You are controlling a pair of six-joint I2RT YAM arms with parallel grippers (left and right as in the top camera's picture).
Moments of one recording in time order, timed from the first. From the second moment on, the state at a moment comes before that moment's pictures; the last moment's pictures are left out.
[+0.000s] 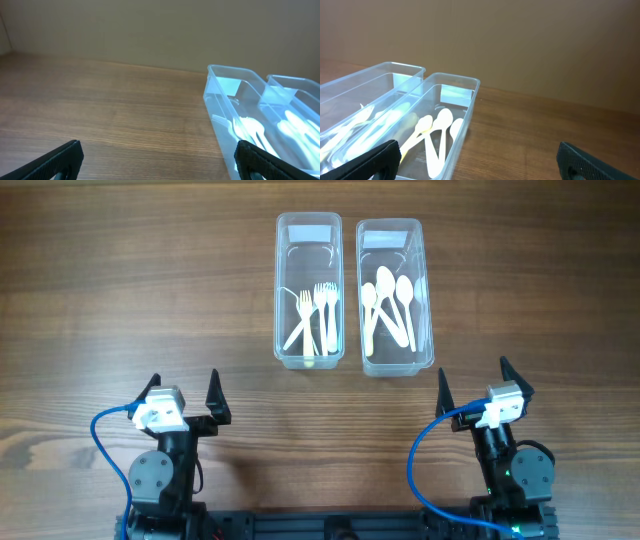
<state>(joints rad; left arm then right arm) -0.09 0.01 0.08 -0.18 -0.11 -0.13 0.07 0.02 0.01 0.00 -0.08 -0.13</state>
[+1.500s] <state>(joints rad) -0.09 0.01 0.08 -0.23 -0.11 -0.09 0.07 0.02 0.01 0.00 -0.08 -0.13</state>
